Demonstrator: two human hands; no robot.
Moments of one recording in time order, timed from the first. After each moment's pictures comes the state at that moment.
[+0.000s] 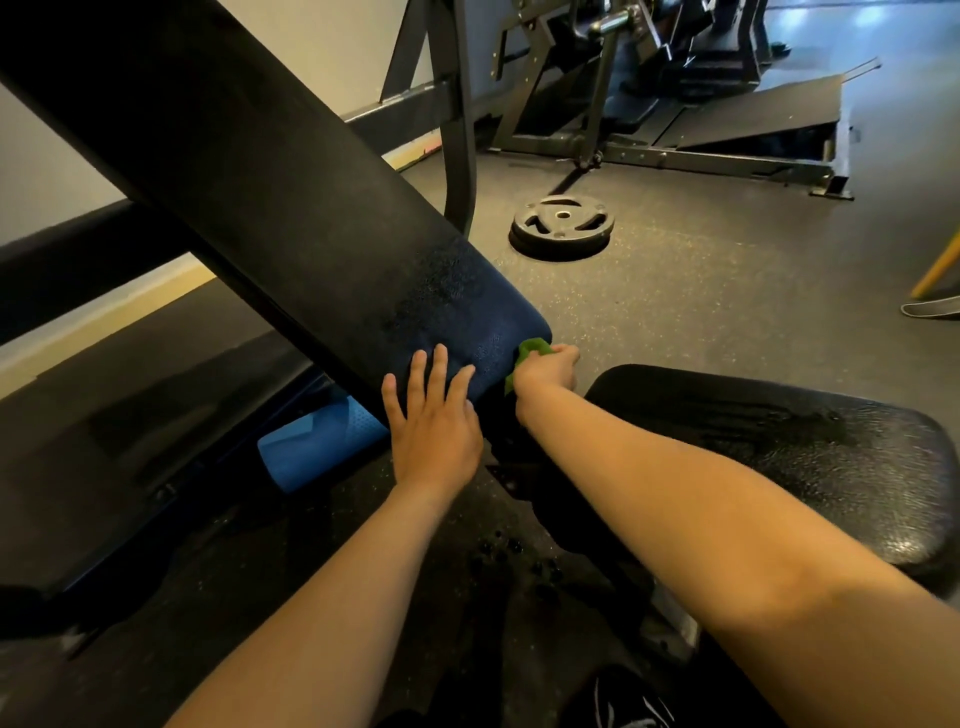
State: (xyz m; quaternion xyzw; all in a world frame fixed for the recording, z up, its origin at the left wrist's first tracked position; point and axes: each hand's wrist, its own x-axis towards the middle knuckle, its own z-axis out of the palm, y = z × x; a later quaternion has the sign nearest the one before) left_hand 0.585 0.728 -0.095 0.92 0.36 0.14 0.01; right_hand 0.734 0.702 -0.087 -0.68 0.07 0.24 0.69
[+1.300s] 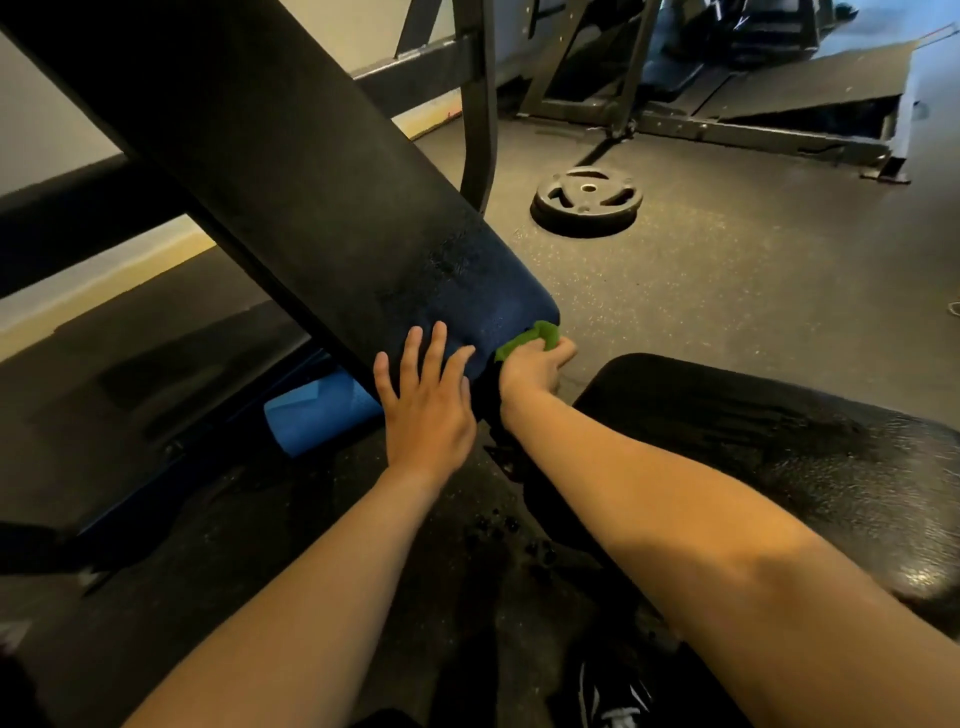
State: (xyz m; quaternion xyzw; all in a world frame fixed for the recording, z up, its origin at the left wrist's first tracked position) left_hand 0.591 0.731 -0.108 0.91 0.37 0.18 -0.01; right_hand 0.716 0.710 -0.102 -0.70 0.06 0.25 0.66
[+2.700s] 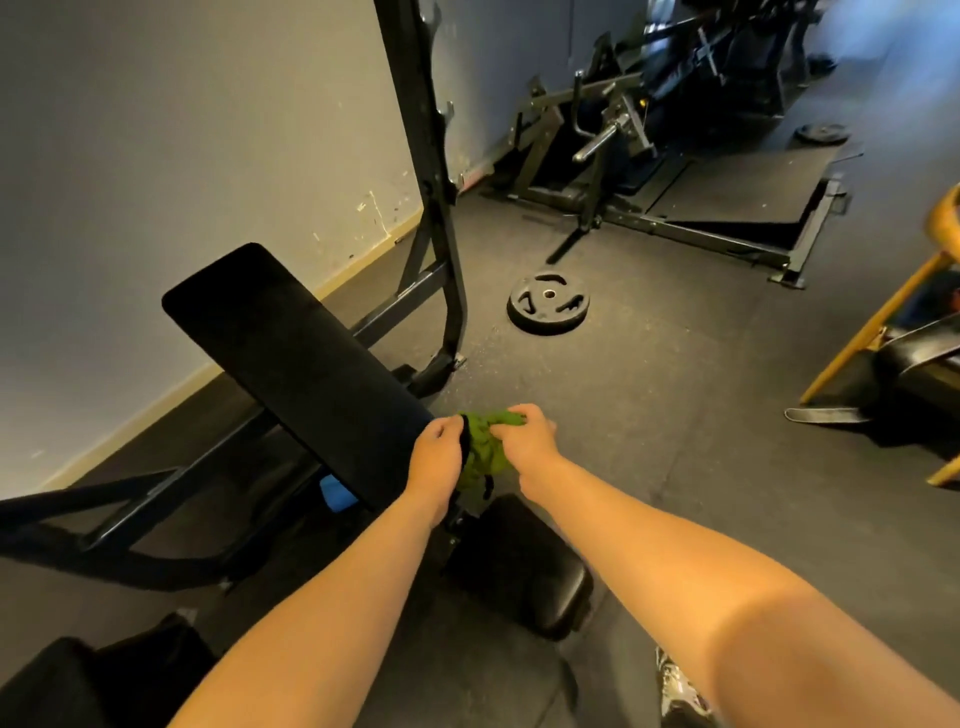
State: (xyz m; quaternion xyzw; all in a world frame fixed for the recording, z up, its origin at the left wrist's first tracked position) left_hand 0.706 0.548 0.455 0.58 0.51 0.19 0.61; right_hand 0.820 0.496 0.436 -0.73 -0.11 0.40 0.54
